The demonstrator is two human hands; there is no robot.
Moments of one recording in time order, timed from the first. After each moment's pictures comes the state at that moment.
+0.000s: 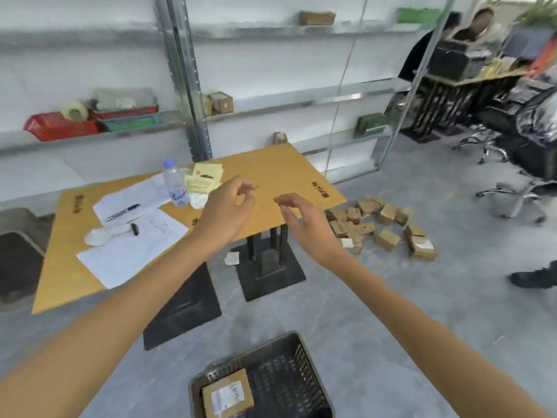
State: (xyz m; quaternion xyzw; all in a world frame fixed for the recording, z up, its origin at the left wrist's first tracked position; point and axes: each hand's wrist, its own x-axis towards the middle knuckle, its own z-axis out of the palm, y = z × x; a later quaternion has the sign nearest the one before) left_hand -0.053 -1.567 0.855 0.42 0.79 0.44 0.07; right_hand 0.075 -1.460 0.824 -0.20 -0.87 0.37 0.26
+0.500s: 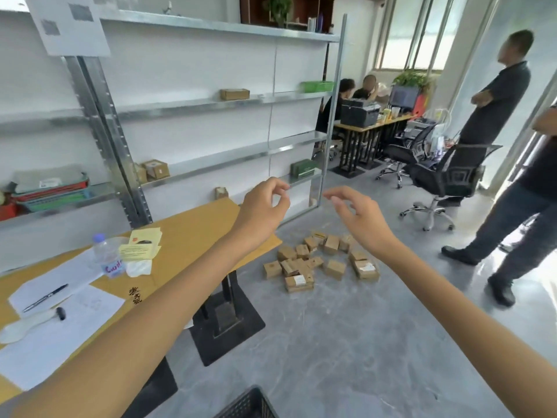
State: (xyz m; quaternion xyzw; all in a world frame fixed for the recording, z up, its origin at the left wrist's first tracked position) left_hand 0.102 -1.453 0.969 0.58 0.66 0.47 0.10; right_hand 0.285 -1.361 0.956 -0.33 -0.83 0.27 0.37
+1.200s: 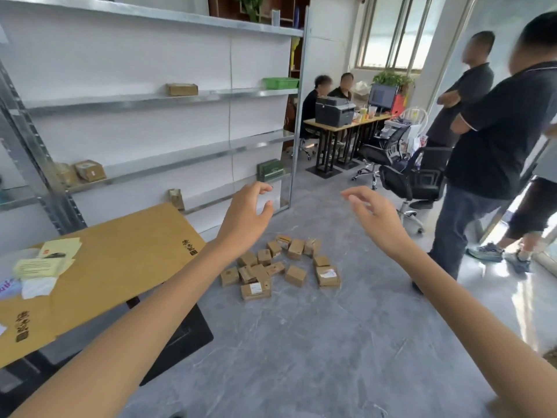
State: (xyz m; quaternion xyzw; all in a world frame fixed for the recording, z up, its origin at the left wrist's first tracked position) left_hand 0.276 -1.238 0.947 0.59 0.67 0.44 0.03; right_hand 0.507 -1.129 0.952 -0.37 -0.81 0.26 0.38
